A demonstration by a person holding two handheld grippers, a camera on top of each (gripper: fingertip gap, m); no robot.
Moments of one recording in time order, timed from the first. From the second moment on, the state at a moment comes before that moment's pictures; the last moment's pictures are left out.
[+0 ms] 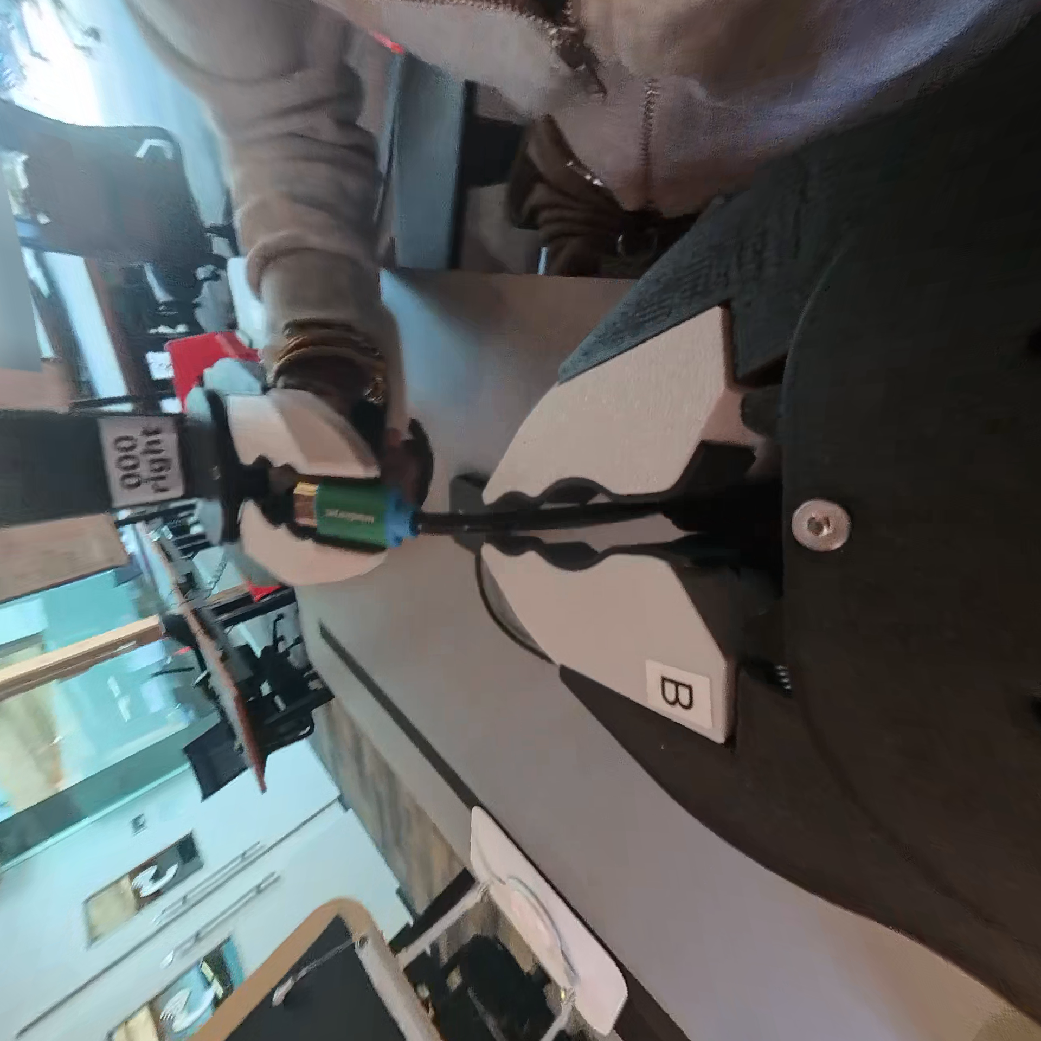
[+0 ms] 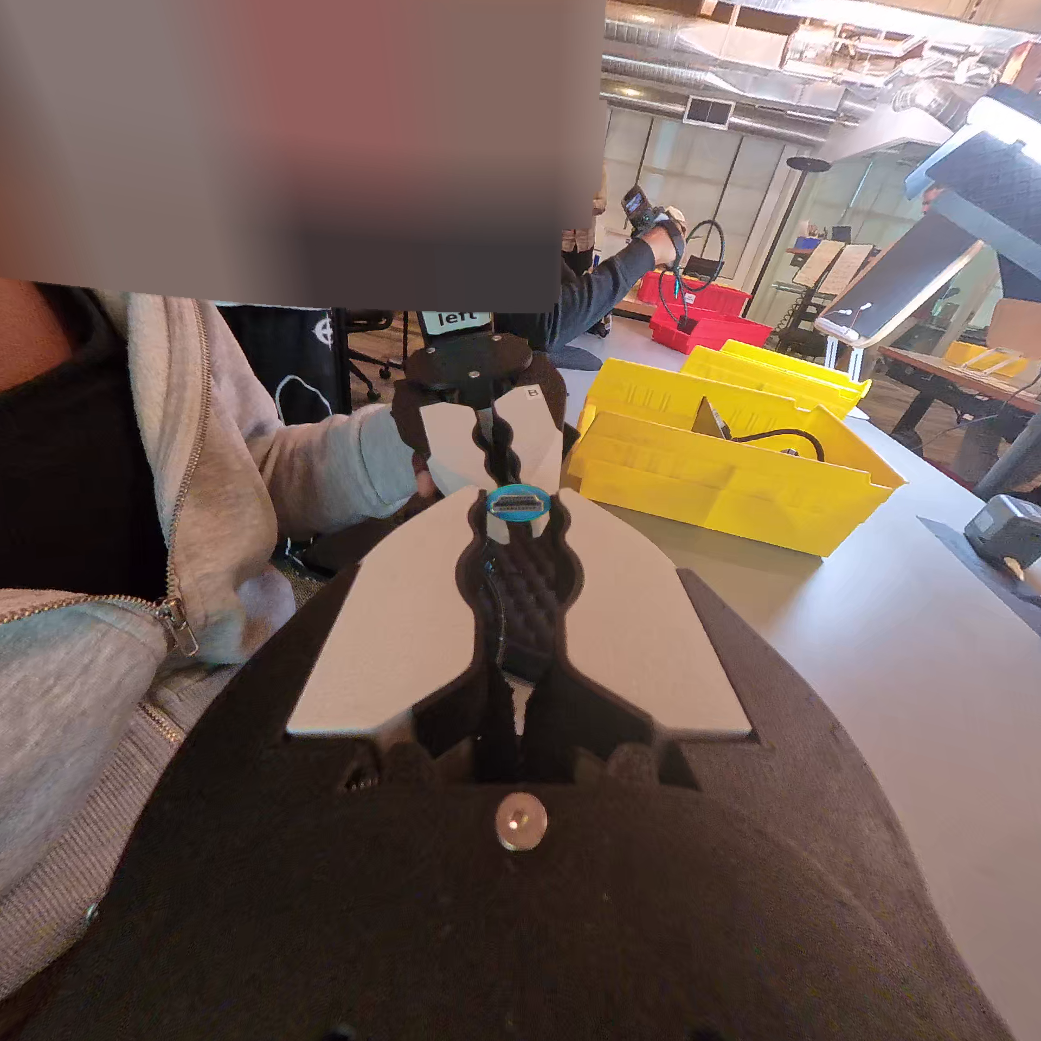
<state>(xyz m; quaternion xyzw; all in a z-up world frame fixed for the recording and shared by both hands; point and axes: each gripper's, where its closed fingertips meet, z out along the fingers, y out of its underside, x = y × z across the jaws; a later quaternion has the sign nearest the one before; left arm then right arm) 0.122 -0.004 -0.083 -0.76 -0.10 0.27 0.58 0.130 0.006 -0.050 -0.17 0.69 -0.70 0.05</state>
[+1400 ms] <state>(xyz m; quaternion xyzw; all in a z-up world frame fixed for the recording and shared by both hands) 0.142 -0.034 0.017 -0.37 -0.14 0.27 0.88 0.168 -0.070 0.056 -0.24 0.65 -0.72 -0.02</state>
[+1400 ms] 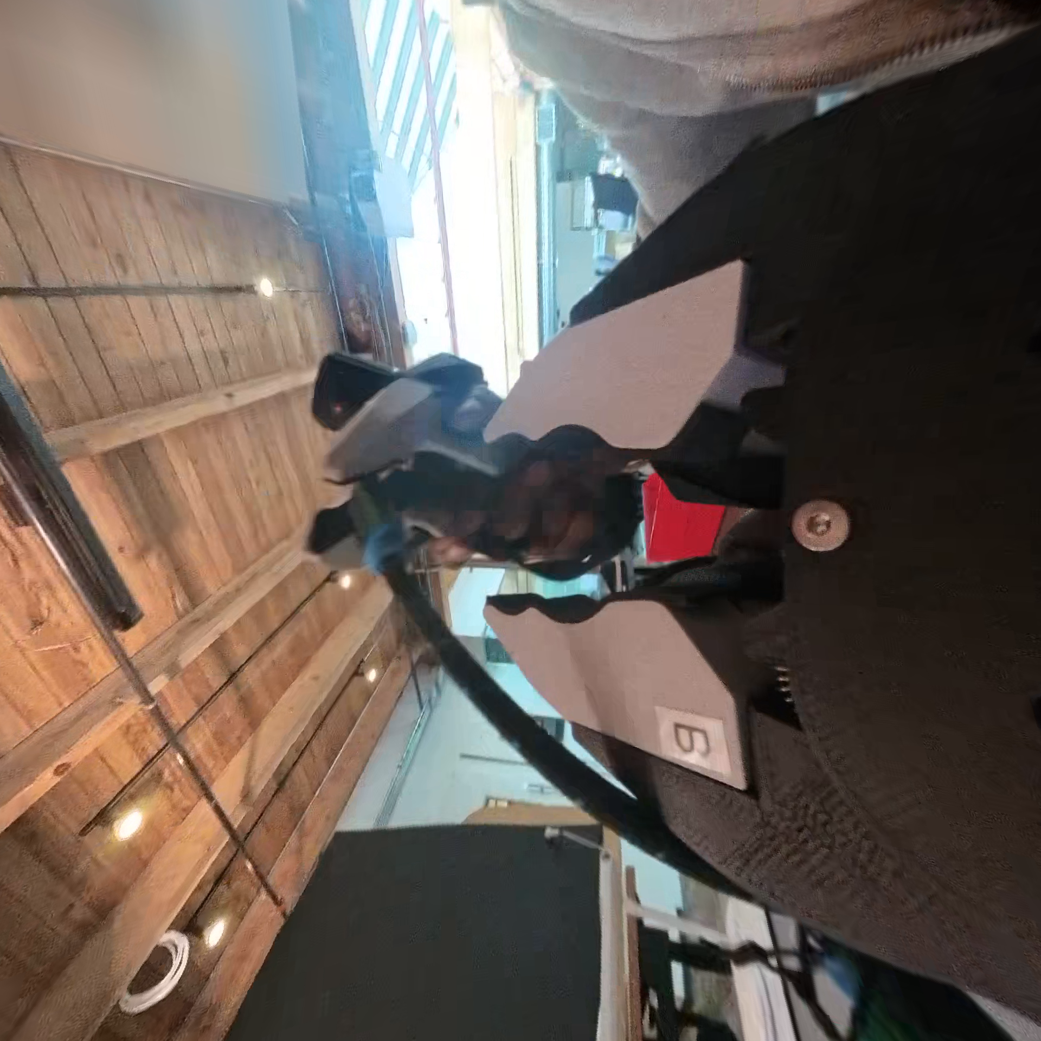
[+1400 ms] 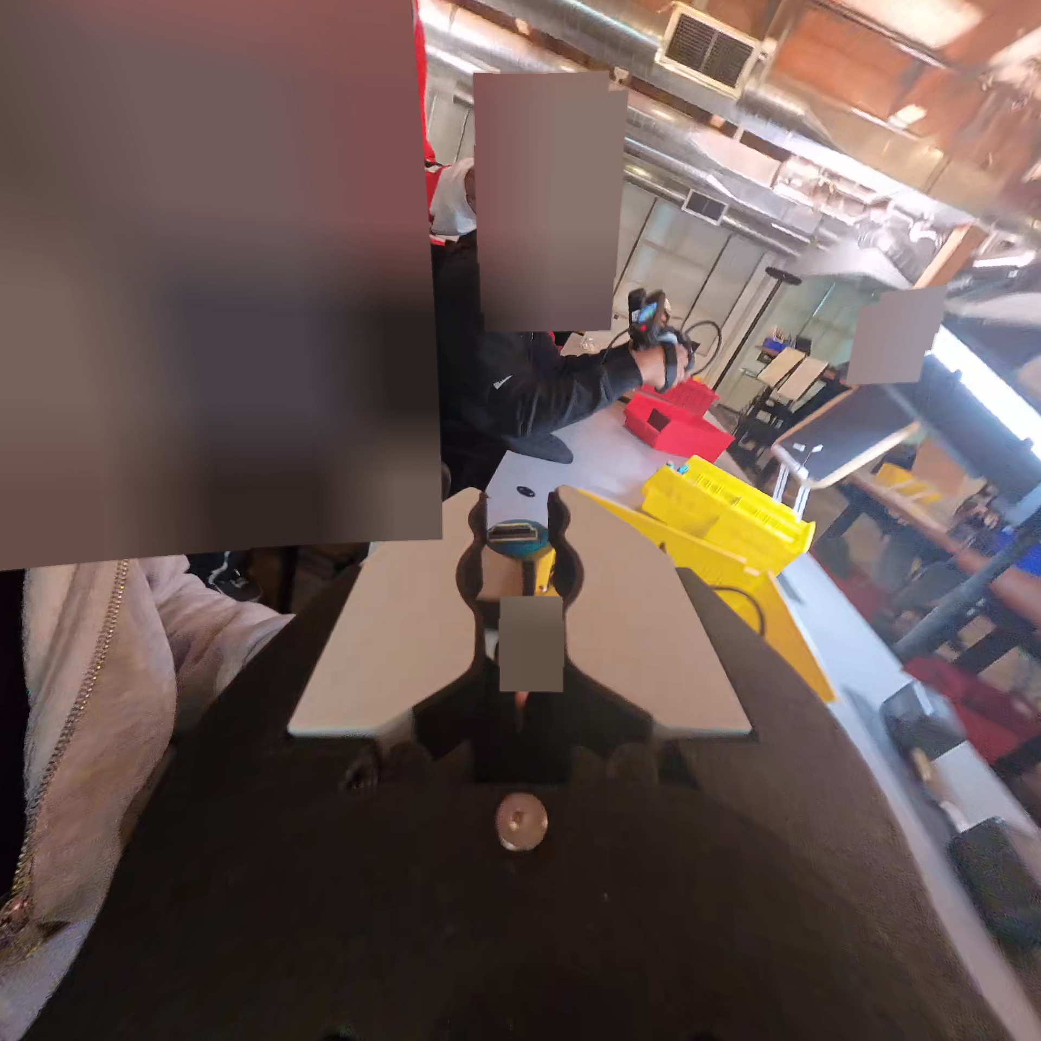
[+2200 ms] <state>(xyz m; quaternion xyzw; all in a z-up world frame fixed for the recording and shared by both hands) 0.118 -0.057 -0.013 -0.52 -0.16 0.40 0.74 0.086 -0.058 0.006 -0.15 0.69 -0.70 -0.08</state>
